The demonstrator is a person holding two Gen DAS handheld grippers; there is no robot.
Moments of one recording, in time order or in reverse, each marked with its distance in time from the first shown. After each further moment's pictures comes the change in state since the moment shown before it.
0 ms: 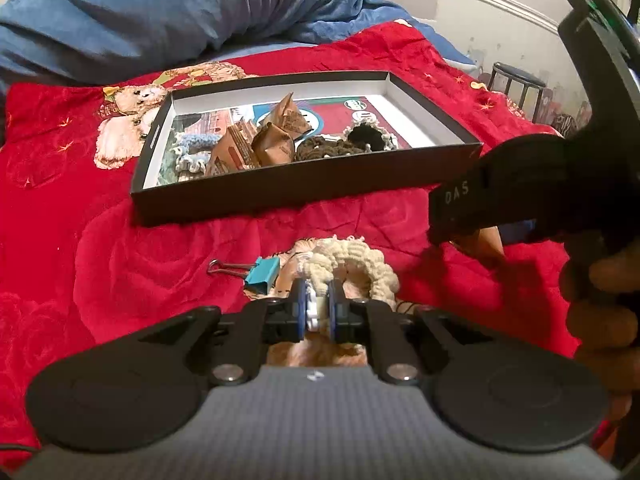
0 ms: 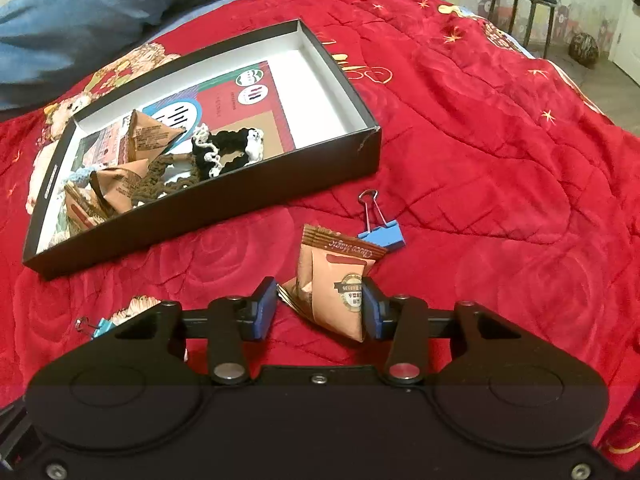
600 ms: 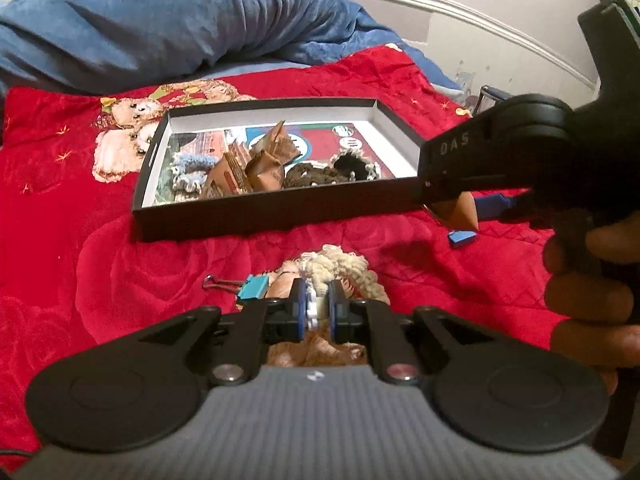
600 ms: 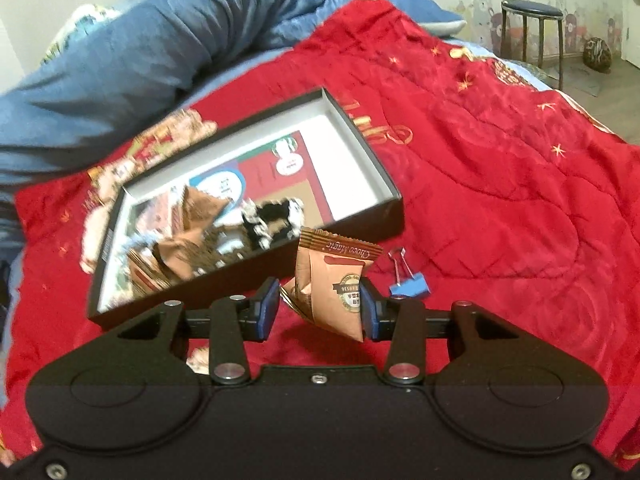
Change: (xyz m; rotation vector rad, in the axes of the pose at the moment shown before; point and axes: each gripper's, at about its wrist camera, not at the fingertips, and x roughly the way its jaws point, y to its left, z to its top) left arm -0.023 0.002 0.008 -0.030 -0.053 -0.053; right arm -0.037 -0.008 0.013 0.068 -0.160 0.155
